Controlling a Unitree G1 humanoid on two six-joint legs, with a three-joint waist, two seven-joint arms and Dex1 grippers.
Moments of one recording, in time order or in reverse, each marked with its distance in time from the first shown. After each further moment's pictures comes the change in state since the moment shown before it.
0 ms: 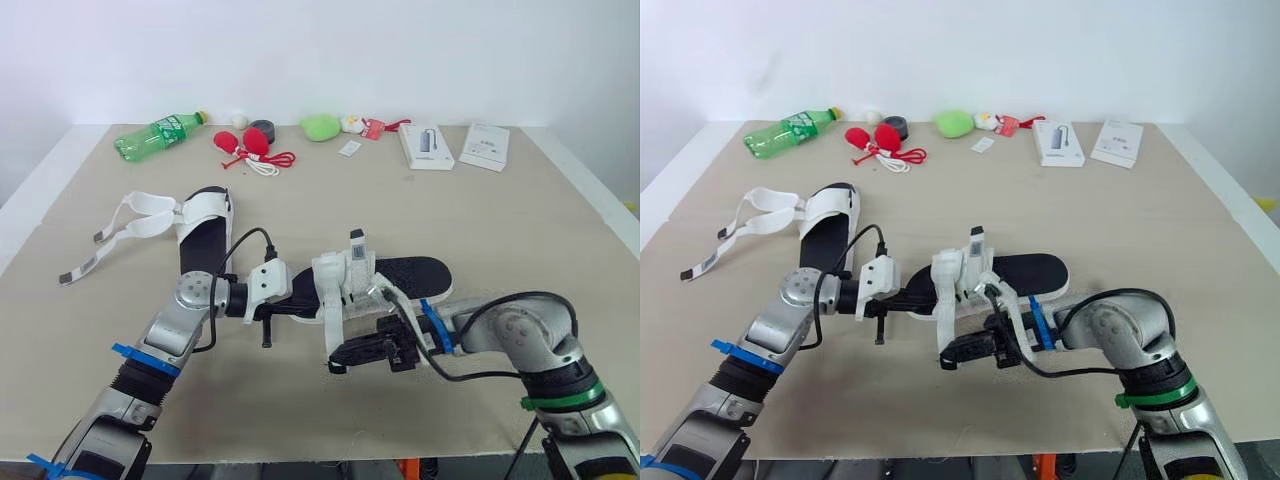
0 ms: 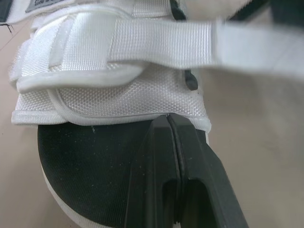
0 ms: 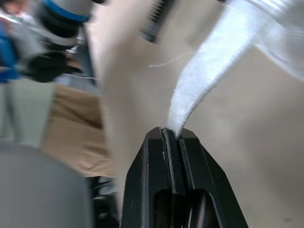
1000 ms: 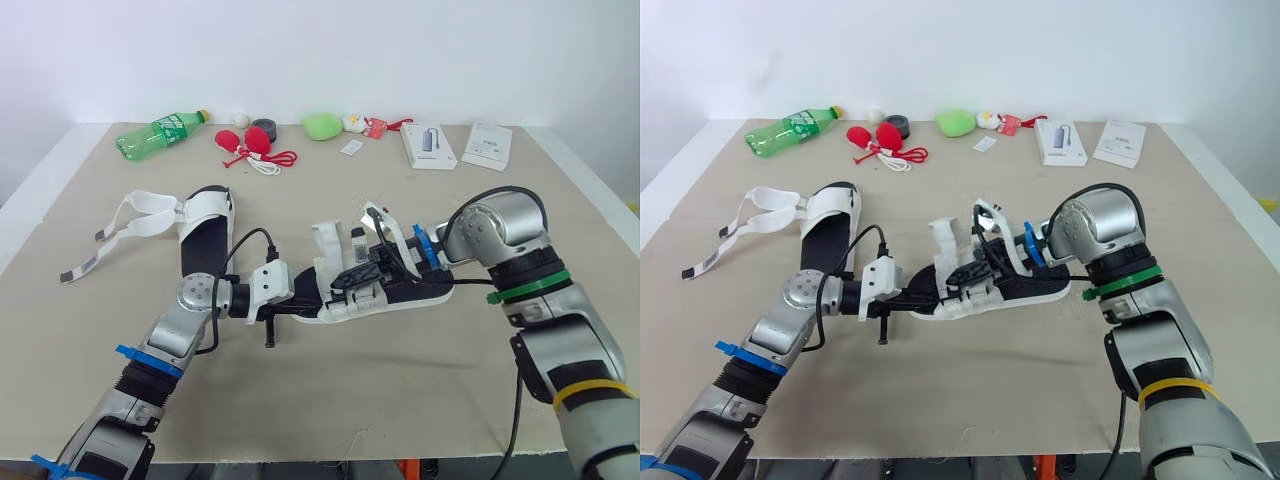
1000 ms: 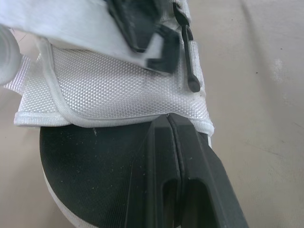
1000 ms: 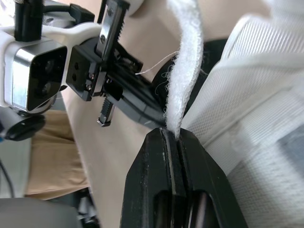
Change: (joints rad) left arm 0.005 -0.019 -0.003 0.007 0.002 -0.026 0.018; right arm -0.474 0.080 0.188 0.562 -0.366 0.066 0.159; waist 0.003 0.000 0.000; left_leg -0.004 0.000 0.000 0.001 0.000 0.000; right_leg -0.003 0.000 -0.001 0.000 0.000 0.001
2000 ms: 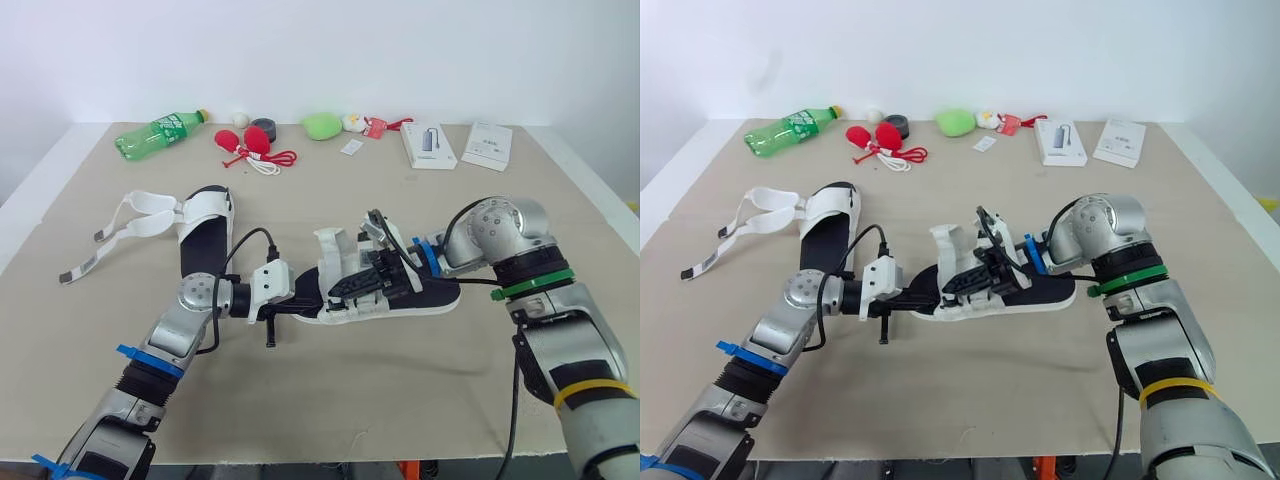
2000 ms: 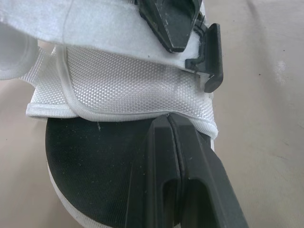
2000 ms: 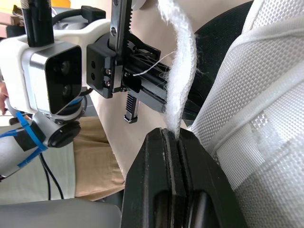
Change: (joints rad) left arm -0.002 -0.004 -0.001 0.001 0.000 -0.001 0.001; right arm 0.006 -0.024 -0.012 0.085 0.340 0.072 -0.249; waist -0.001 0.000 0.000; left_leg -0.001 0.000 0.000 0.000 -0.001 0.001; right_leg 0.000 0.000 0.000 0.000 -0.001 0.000
